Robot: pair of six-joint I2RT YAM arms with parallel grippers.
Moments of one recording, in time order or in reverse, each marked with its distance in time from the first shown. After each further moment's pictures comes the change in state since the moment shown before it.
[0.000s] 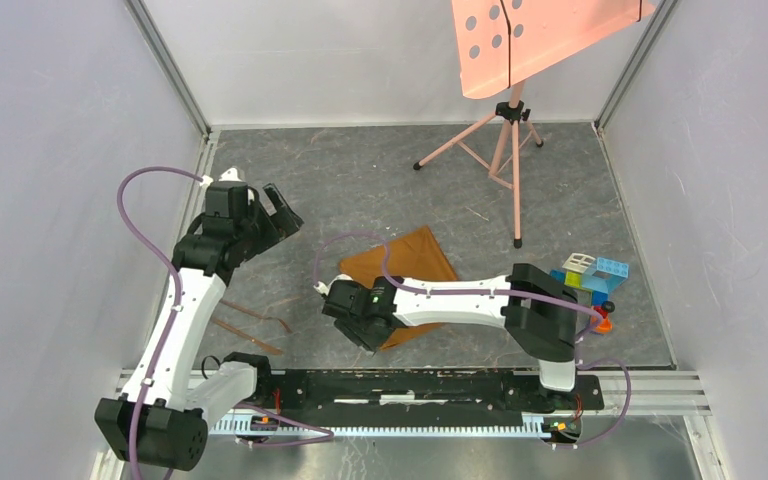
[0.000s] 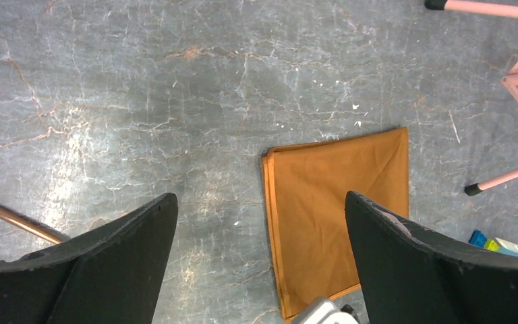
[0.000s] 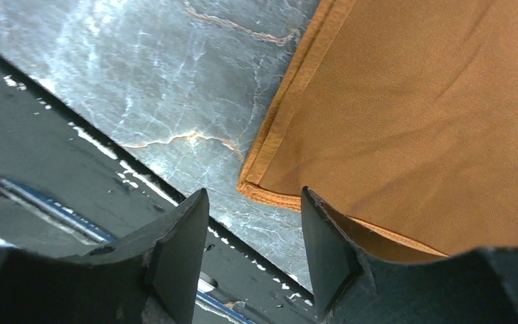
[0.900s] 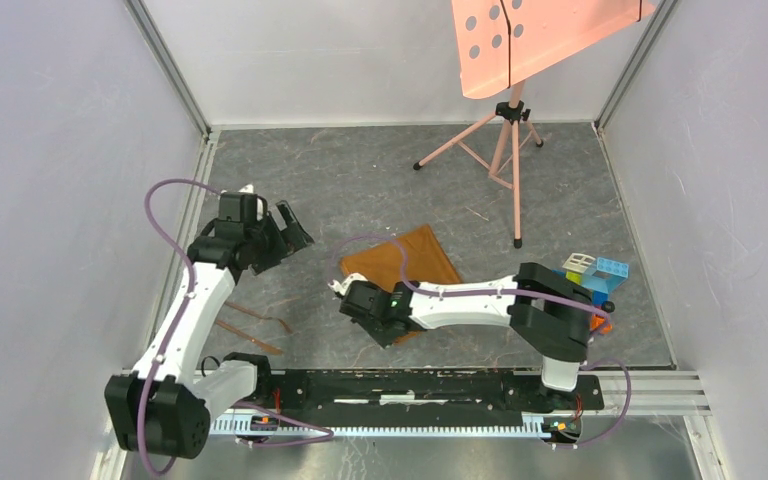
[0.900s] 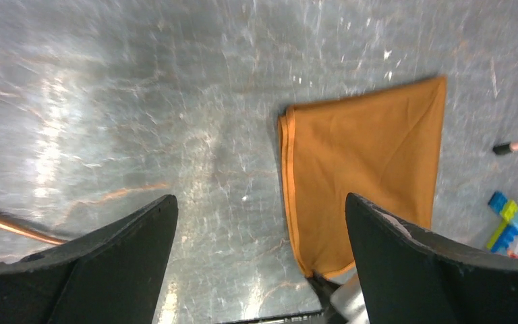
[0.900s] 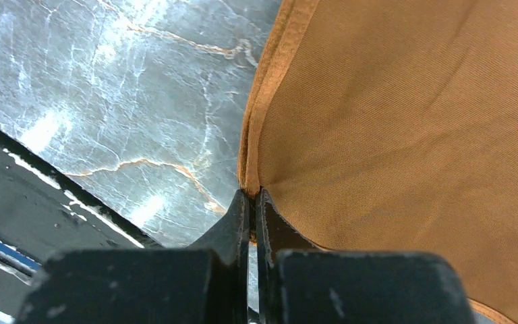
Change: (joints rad) left arm 0.023 0.033 -0.107 0.018 0.097 0.026; right arm -0.037 -0.024 -0.171 0.197 0.034 -0.016
